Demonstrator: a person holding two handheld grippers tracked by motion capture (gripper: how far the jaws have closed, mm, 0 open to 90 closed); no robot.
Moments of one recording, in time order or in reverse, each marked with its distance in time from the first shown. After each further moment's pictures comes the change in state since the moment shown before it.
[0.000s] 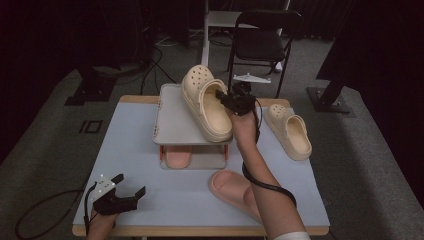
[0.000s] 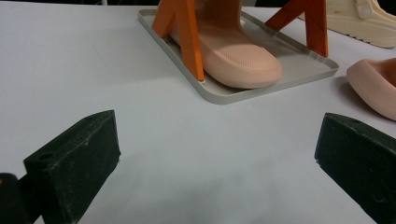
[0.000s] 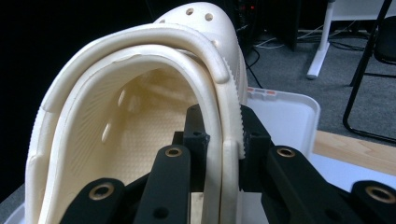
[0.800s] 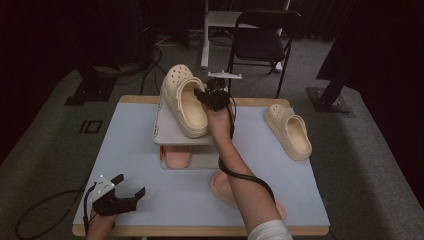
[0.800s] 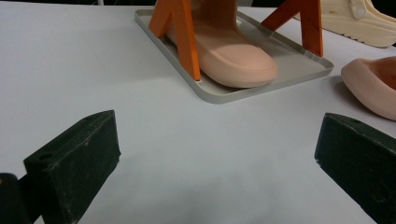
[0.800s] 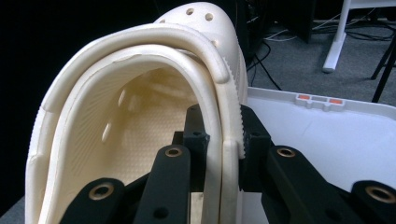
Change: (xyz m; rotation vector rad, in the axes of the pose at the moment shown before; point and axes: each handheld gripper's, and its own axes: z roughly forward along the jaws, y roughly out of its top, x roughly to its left) left arm 0.000 0.000 -0.002 -0.007 -0.015 -0.003; right arm 0.037 0.002 0.061 0.033 0.008 0.013
